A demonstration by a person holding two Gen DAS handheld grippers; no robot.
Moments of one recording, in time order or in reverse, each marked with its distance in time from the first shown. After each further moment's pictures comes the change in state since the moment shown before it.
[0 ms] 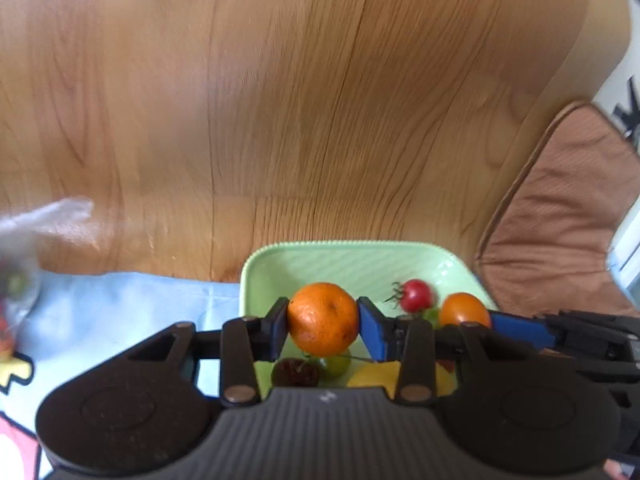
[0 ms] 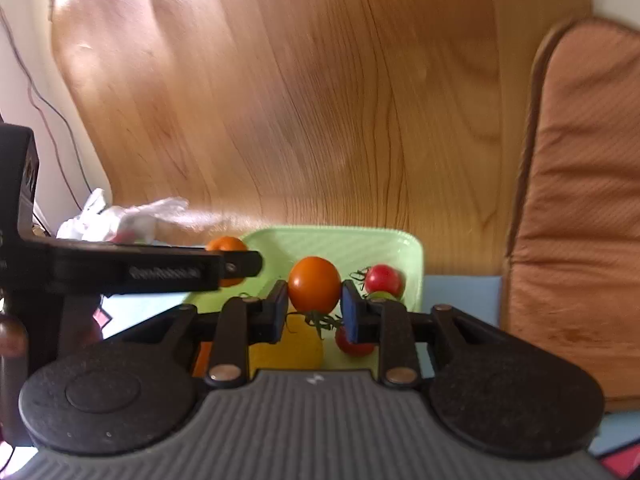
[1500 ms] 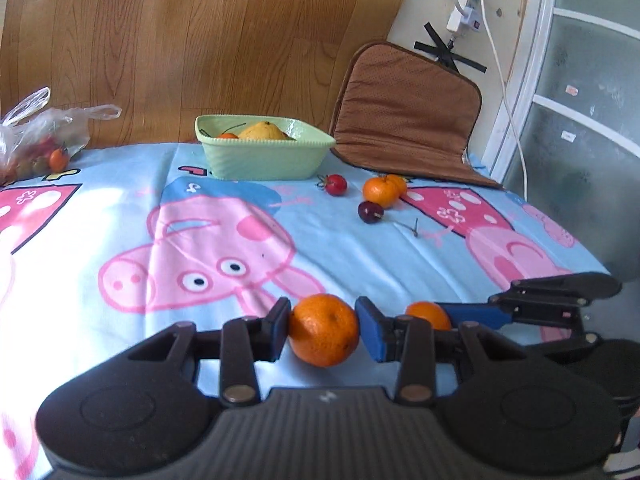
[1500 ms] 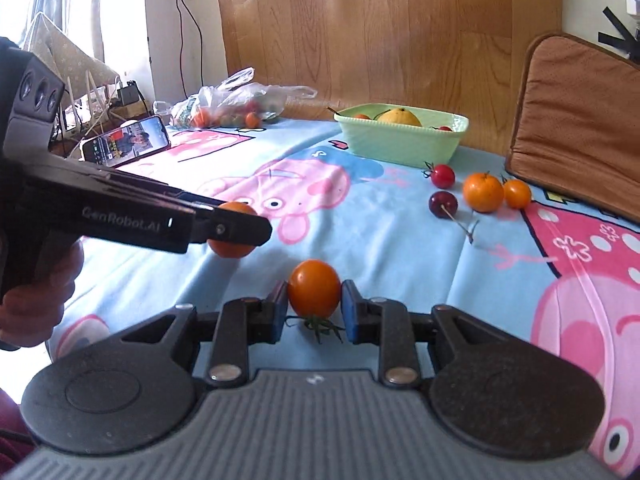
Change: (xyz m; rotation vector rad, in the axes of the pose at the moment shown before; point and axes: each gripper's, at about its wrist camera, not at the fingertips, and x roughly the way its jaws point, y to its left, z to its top) left arm -0.211 -0.044 -0.250 0.128 -0.099 -0.170; right arm -0.188 0.099 -0.210 -0.266 -0.007 0.028
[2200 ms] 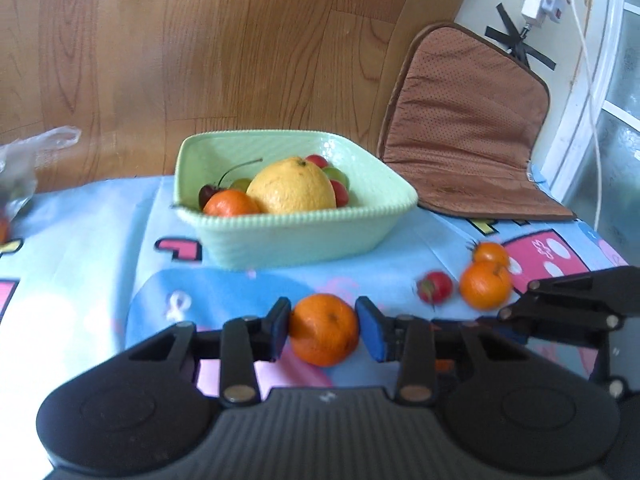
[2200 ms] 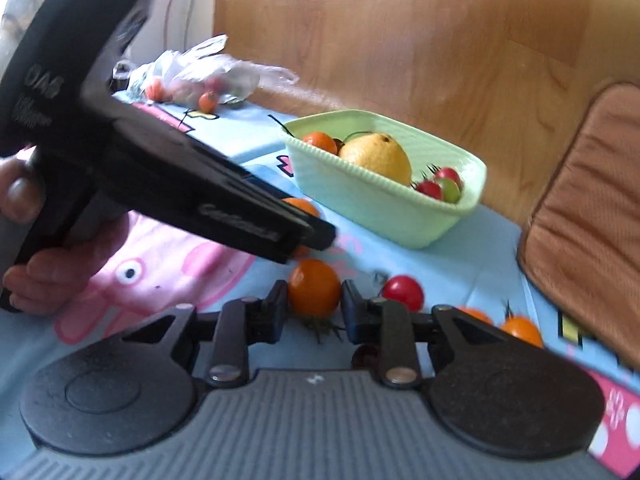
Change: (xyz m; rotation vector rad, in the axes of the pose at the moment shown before) left arm 0.129 0.047 0.099 -0.007 0.066 0.036; right arm 0.100 -0.055 0.079 -0.181 0.061 -0.010
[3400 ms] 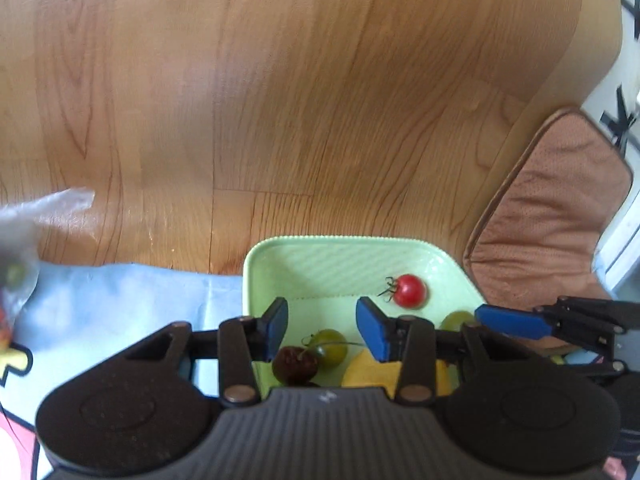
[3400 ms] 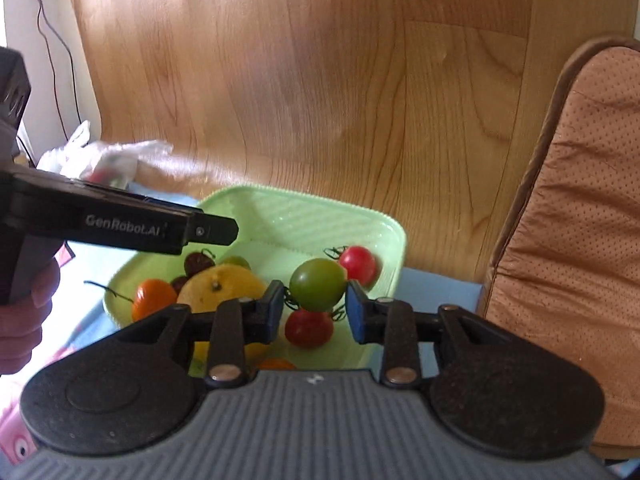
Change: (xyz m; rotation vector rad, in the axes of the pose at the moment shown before) left arm 0.062 0.067 0.114 -0.153 -0.006 0.074; right arm 0.074 -0.103 0.083 0.226 0.004 -0.064
